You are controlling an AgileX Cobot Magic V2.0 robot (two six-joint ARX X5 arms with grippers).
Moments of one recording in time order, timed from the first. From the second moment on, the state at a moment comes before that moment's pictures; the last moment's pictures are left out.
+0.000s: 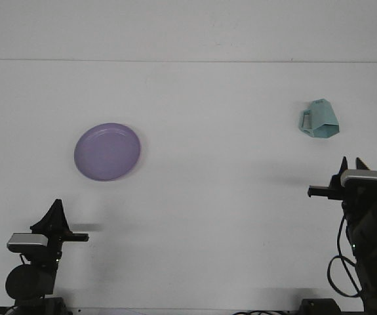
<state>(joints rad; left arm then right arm) 0.04 0.00 0.03 0.19 0.04 -0.02 -0.01 0.69 0.95 -0.43 0.16 -0.07</state>
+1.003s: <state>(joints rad) 0.04 0.00 0.03 0.19 0.04 -0.04 -0.40 1.54 0.91 0.35 -0.17 -0.30</state>
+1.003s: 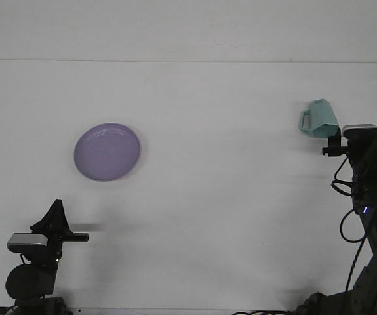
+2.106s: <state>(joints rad) 0.04 0.00 0.03 0.14 0.04 -0.04 -0.44 2.05 1.16 0.68 -0.34 -0.36</state>
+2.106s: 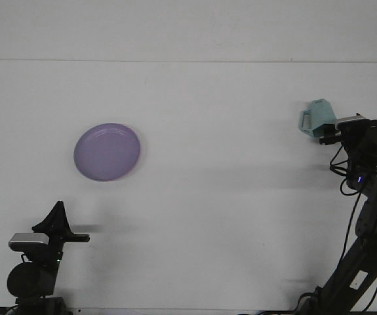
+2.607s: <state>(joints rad) 0.04 0.00 0.03 0.15 0.04 -0.04 -0.44 2.14 1.30 0.60 -0.44 -0.36</state>
